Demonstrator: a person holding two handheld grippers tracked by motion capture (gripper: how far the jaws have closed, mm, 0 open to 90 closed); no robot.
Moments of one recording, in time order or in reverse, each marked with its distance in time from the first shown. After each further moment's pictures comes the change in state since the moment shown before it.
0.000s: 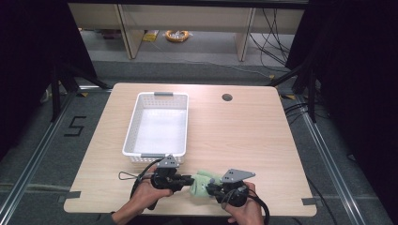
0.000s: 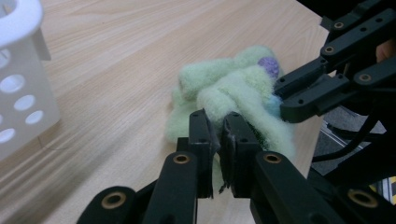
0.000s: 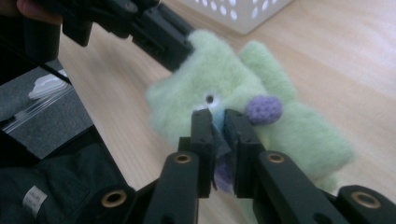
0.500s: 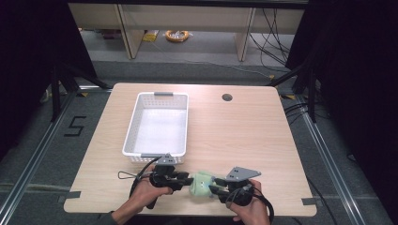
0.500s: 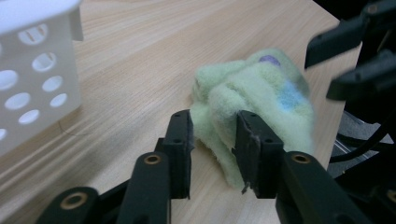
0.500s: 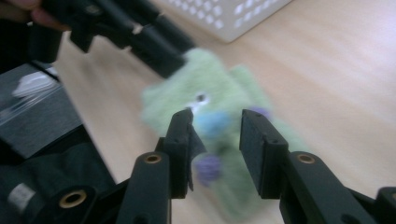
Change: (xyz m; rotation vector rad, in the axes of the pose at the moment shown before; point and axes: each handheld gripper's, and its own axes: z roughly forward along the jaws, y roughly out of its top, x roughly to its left) left arm 0.009 -0.003 -0.002 -0.004 0.028 -0.037; right arm -0.005 0.005 -0.018 -0.028 -0.066 -0.027
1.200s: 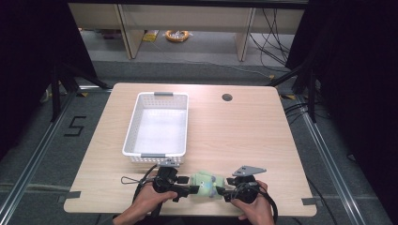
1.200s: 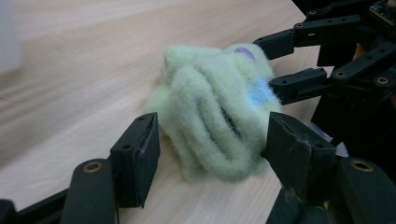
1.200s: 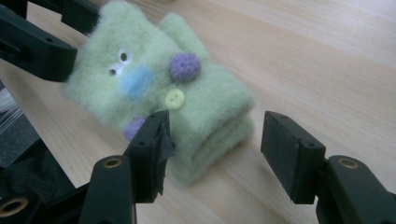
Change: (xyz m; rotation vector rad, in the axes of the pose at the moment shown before) left arm -0.013 -0.006 0.013 0.044 -0.081 -0.186; right arm -0.027 -0.021 0.010 0.102 -0.049 0.167
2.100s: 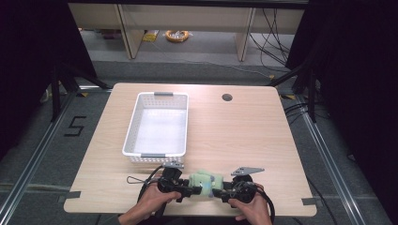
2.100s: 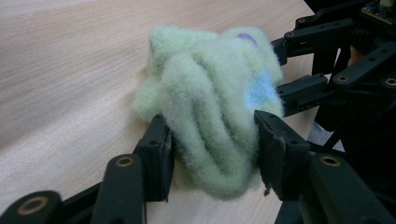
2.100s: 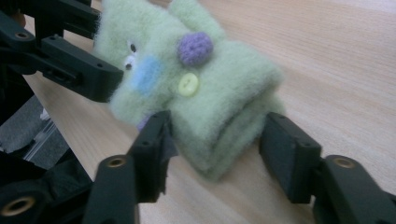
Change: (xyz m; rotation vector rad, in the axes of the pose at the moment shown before) left arm 0.002 -0.002 0.013 0.021 0.004 0.029; right arm -0.002 -0.004 0.014 0.014 0.111 0.096
